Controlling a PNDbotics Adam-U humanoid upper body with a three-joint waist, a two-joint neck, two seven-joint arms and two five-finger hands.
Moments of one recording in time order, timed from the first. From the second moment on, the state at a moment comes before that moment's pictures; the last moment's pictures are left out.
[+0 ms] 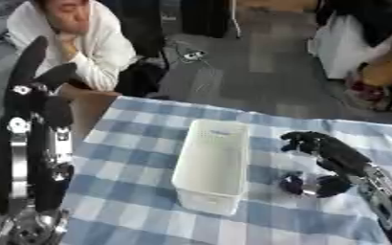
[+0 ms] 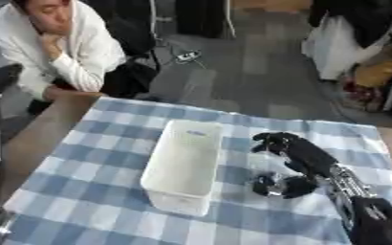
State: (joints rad) left arm -0.34 0.40 -0.15 -1.98 -0.36 -0.23 0.55; right arm -0.89 -0.39 0.12 -0.75 1.22 -0.75 -0.27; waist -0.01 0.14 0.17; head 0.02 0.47
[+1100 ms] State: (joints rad) left arm -0.37 0.38 -0.15 -1.98 -0.36 -0.23 0.55; right arm -0.90 -0.39 0.07 -0.69 1.34 -0.72 -0.35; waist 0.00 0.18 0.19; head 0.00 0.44
